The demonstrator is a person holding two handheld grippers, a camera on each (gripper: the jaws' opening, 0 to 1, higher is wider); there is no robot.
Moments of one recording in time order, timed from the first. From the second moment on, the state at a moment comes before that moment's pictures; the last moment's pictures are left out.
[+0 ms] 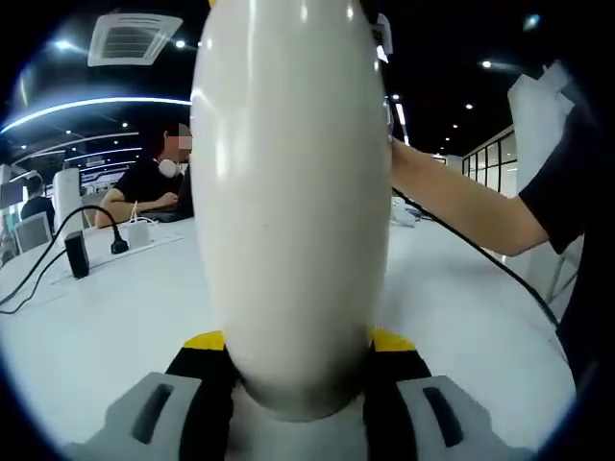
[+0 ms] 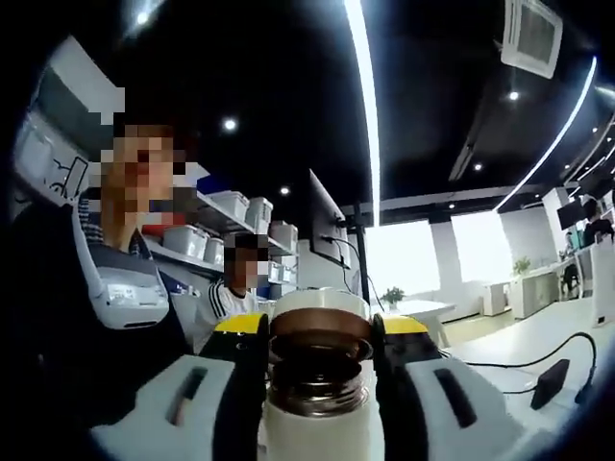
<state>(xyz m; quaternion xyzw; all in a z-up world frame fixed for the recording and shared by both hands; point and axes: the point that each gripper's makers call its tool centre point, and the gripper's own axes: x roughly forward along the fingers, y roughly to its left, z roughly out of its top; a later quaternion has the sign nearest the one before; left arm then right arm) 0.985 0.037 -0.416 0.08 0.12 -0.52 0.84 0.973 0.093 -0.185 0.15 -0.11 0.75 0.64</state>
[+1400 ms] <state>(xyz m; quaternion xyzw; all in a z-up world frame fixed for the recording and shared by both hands) 0.987 0.036 -0.417 0.08 0.12 -0.52 0.84 0.998 0.055 -0.163 0.33 -0.17 0.70 0.61</state>
